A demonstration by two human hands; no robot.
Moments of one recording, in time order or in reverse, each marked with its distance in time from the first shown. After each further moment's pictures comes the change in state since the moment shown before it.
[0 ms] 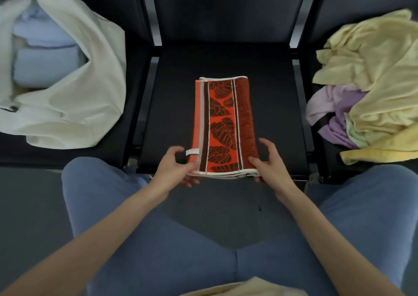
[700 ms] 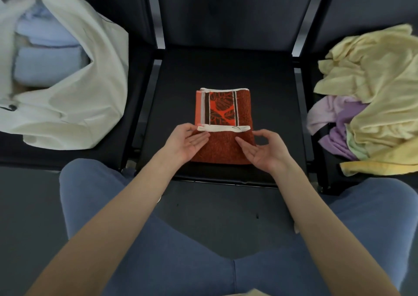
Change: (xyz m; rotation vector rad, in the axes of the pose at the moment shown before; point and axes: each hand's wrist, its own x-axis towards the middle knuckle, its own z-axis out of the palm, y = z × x) left_hand 0.066 0.053 0.015 -0.966 -0.100 -0.251; right_hand 0.051 -0.048 0.000 0.946 -0.120 0.437
